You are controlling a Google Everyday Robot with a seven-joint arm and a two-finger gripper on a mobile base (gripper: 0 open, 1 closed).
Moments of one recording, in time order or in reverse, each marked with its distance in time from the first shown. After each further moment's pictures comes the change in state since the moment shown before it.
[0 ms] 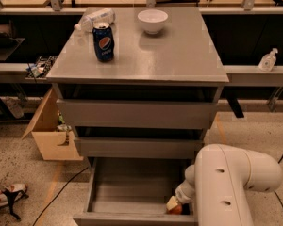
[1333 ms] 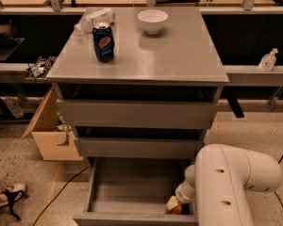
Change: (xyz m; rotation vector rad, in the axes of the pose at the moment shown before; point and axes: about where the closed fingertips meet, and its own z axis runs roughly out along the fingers) arm 0.000 0.000 0.000 0.000 0.000 0.000
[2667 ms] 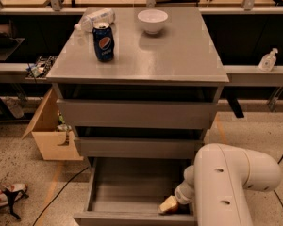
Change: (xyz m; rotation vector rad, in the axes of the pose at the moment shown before) arm -0.001 0.005 0.002 0.000 0.000 0.000
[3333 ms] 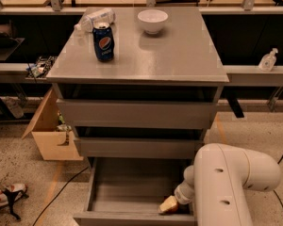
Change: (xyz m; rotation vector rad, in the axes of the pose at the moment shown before) arm 0.000 0.001 0.000 0.000 0.000 0.001
